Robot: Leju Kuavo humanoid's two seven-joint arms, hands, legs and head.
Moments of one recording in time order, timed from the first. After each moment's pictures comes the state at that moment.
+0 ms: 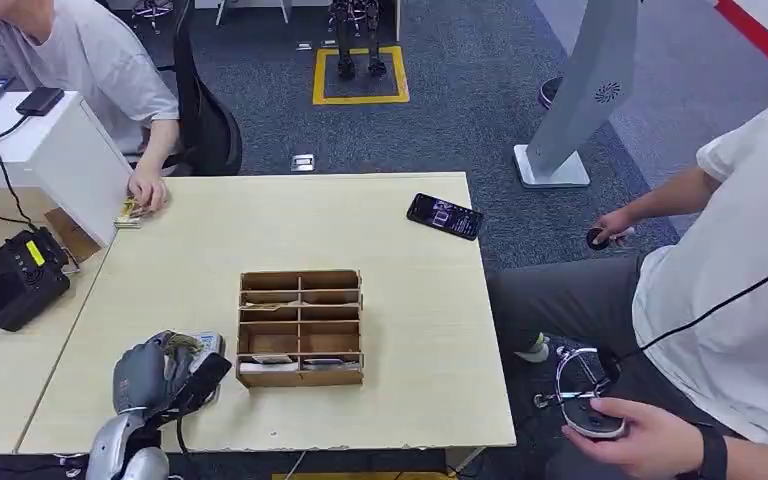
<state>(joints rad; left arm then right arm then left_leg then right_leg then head) -0.11 0.05 -0.04 -1.08 -0.86 0.42 -0.04 -0.02 -0.01 -0.70 -0.20 1.15 -0.19 -0.19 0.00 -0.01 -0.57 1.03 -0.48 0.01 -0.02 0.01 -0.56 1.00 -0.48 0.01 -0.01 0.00</state>
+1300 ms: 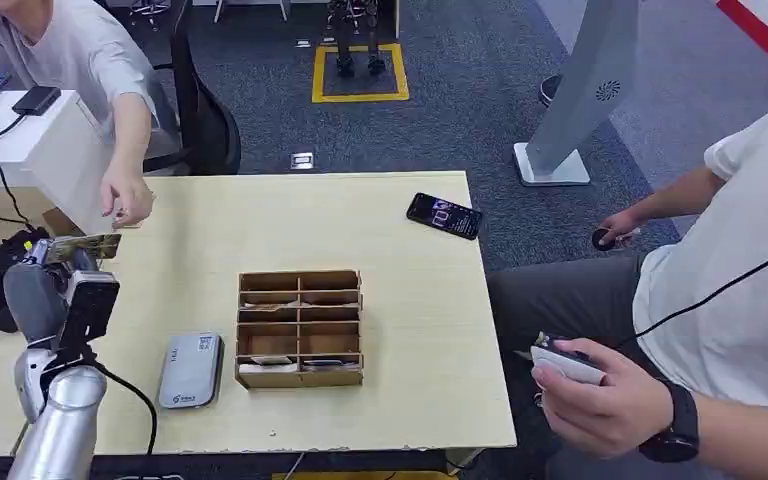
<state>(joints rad) -0.33 0.13 0.10 -1.20 -0.52 0.62 -0.41 -0.05 0.00 -0.75 -0.20 1.28 -0.17 -0.21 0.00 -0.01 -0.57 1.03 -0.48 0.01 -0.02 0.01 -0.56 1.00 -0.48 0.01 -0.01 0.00</state>
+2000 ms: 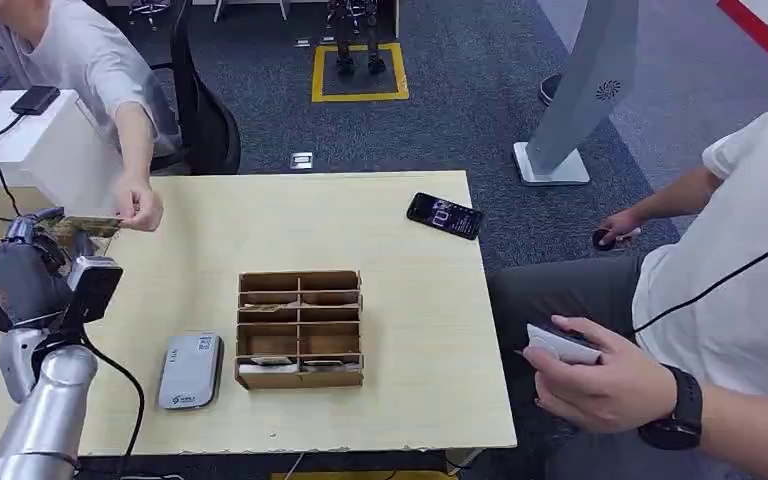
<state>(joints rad) -0.42 0.16 0.10 -1.09 -0.57 0.64 -0.42 -0.05 0.01 -0.73 -0.20 1.30 -0.16 -0.20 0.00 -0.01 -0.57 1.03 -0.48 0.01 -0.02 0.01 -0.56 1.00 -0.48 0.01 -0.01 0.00</state>
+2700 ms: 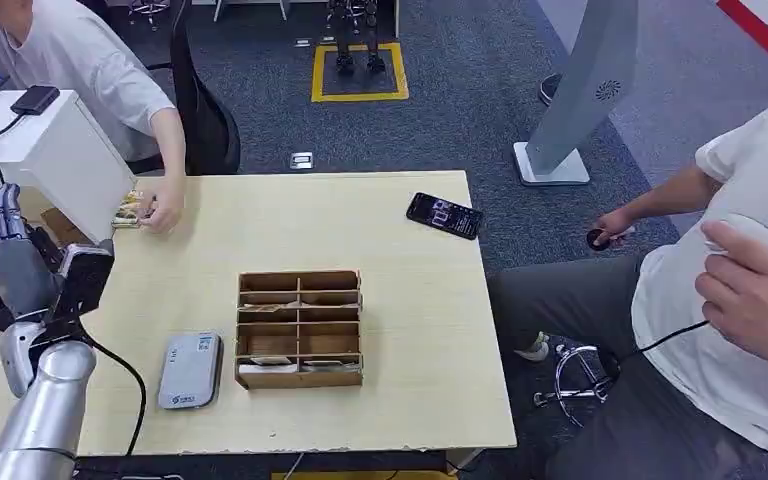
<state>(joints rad) -0.43 0.17 0.09 -1.10 -0.56 0.56 -0.34 -0.05 0.01 -0.73 -0.20 1.30 -0.17 -0.20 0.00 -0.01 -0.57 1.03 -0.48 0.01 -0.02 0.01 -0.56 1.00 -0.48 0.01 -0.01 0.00</state>
